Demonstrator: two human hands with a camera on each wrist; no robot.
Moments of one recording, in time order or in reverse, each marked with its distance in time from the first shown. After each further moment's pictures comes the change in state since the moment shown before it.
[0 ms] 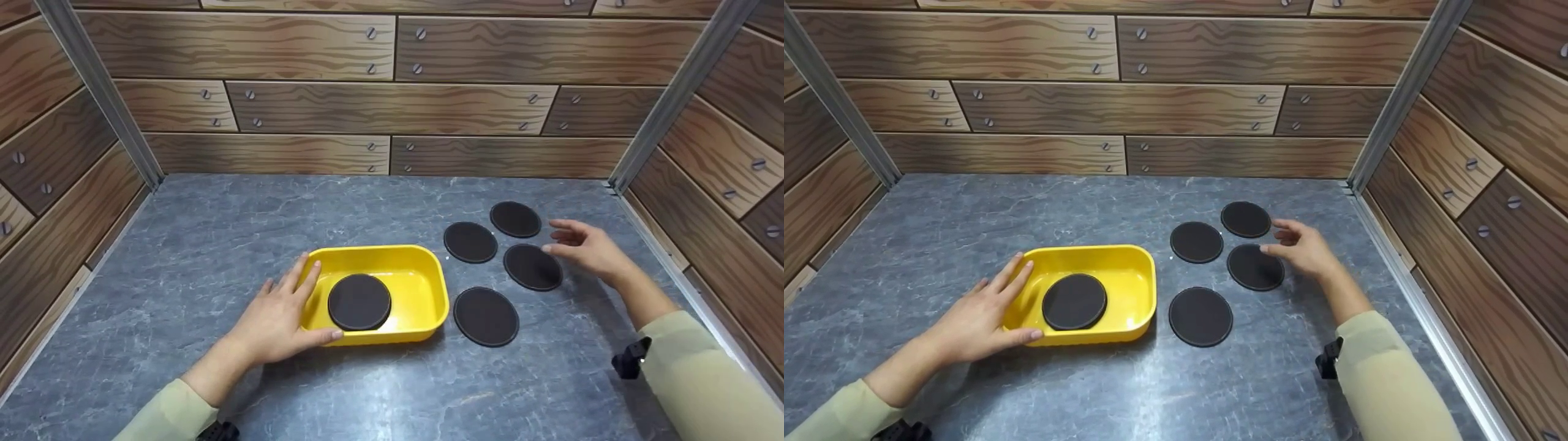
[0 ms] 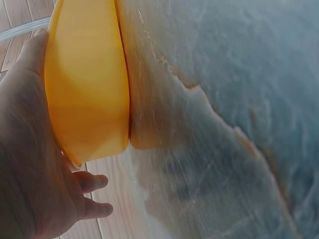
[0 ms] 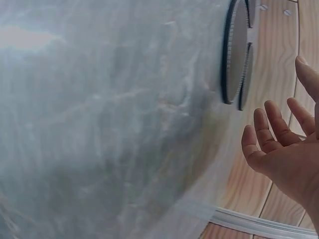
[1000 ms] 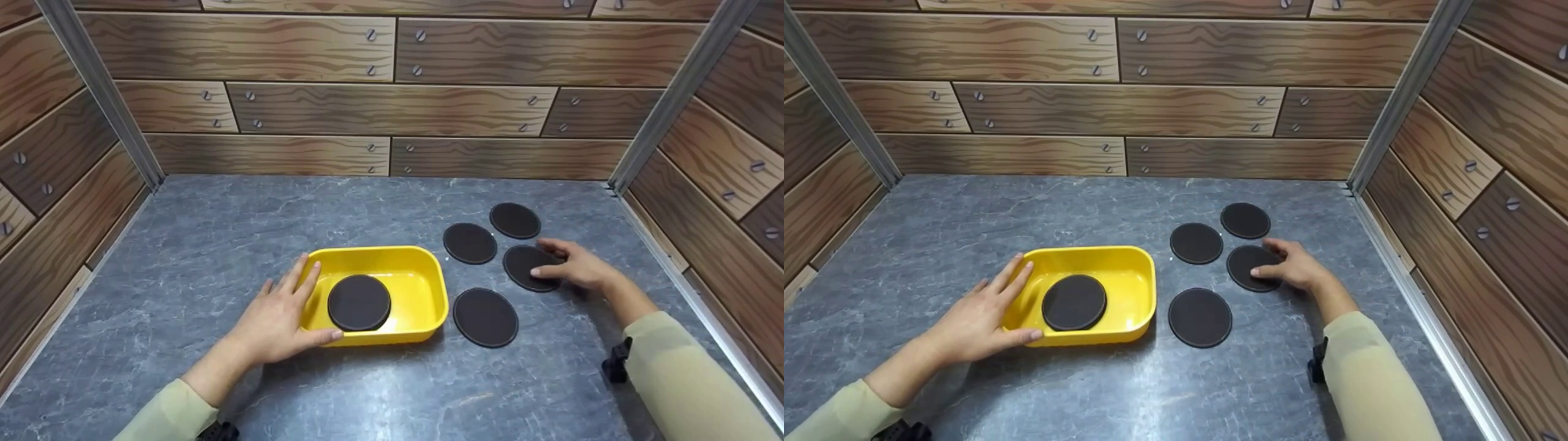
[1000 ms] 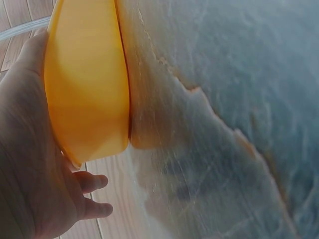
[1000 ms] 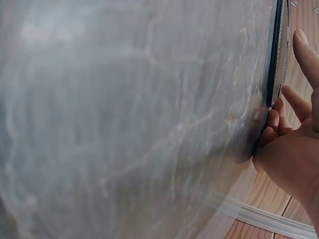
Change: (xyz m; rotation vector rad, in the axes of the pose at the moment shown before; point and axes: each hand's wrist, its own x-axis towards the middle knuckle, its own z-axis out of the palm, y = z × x) left_hand 0.000 0.000 0.001 0.000 0.007 0.010; right_hand 0.007 0.026 0.016 -0.061 -0.176 -0.016
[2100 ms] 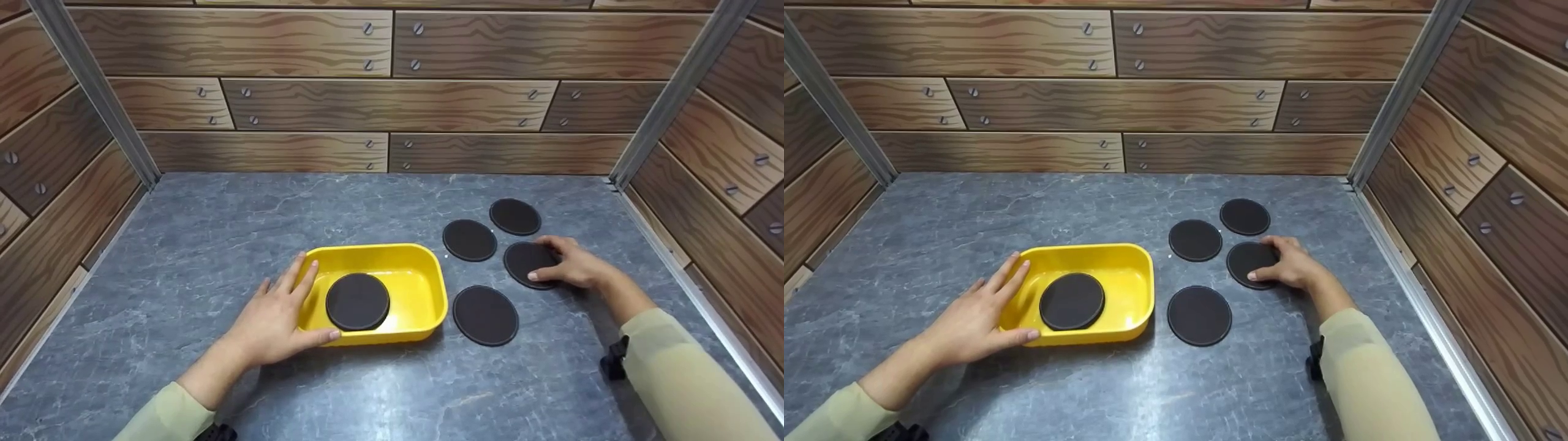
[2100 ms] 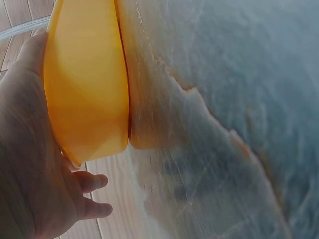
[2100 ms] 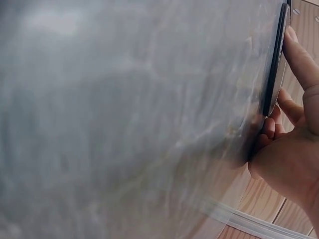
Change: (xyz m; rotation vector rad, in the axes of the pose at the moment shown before) left_hand 0.000 -0.002 0.000 0.008 -0.026 -0.020; right_hand -0.001 -0.007 0.006 -0.095 -0.005 0.074
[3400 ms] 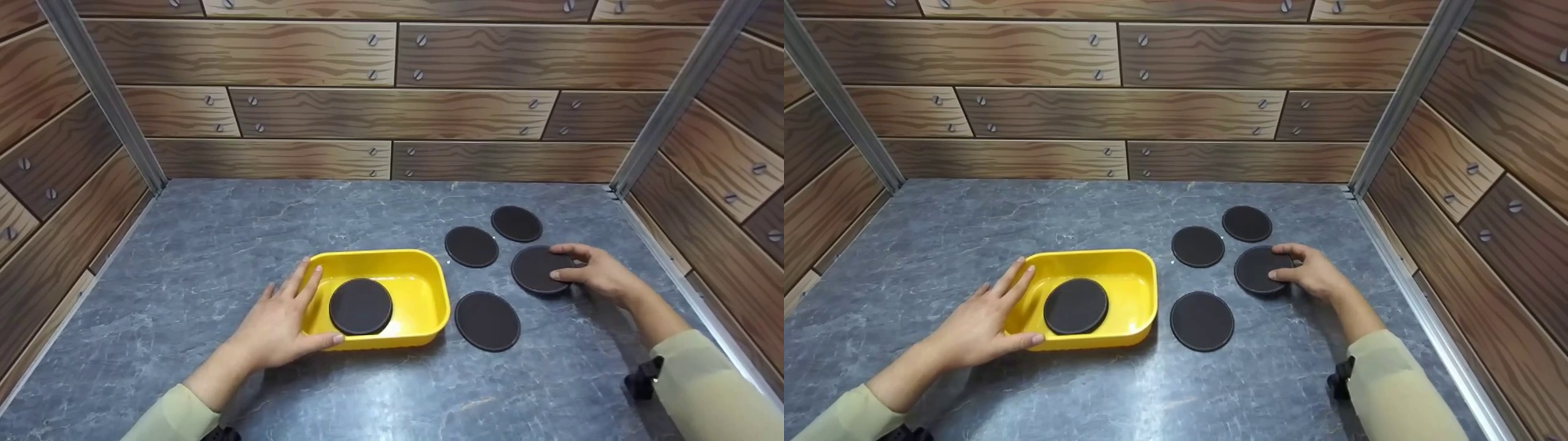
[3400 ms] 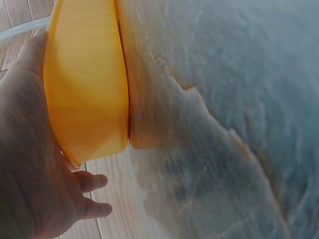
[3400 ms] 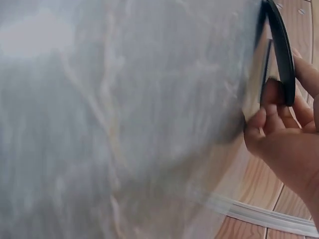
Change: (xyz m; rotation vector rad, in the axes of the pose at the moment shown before) left_hand 0.001 0.000 0.001 -0.006 0.019 0.015; right_hand -0.027 0.006 -0.014 0.195 0.101 -0.008
